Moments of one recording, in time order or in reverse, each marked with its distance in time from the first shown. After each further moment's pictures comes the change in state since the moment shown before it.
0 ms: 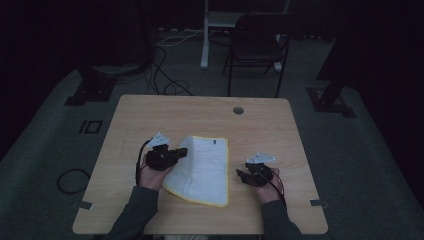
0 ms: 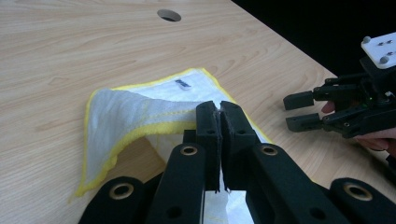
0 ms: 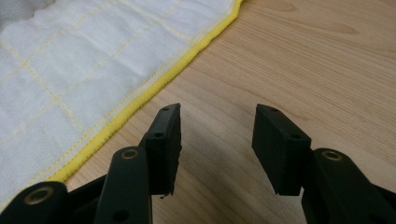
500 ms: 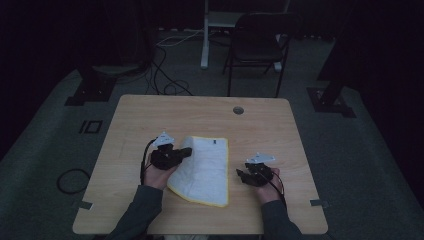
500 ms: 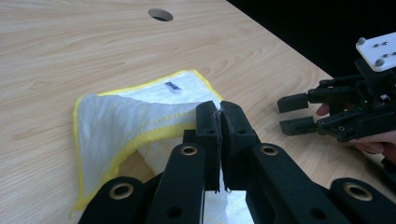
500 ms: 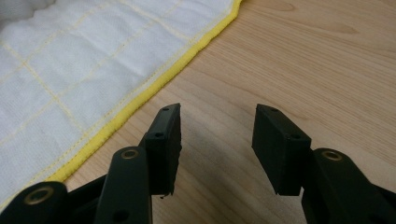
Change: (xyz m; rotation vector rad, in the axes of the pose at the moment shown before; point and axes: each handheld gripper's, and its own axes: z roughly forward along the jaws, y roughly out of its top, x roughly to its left) left arm -0.006 0.003 0.012 0.008 -0.023 0.004; right arm 0.000 0.000 0.000 0.000 0.000 0.001
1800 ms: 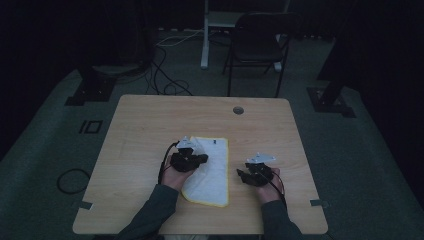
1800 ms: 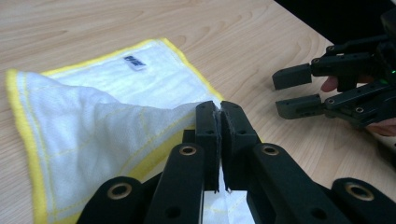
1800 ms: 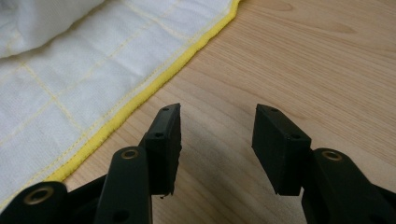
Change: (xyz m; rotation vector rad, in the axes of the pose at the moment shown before) left arm -0.018 -0.010 0.061 0.117 -0.047 0.029; right arm -0.001 0.000 -0.001 0.000 -0.002 0.006
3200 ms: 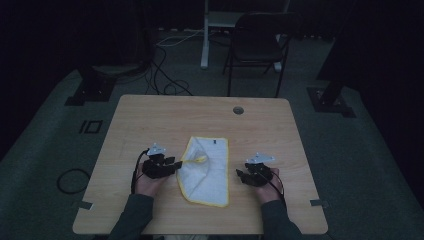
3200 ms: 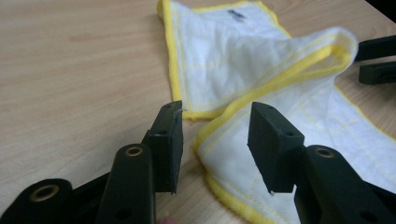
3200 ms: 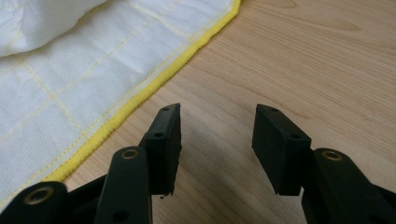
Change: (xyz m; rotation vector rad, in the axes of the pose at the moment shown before) left arm 0.056 -0.055 -0.051 0.003 0.147 -0.107; right arm 0.001 0.000 0.002 0.008 0.002 -0.005
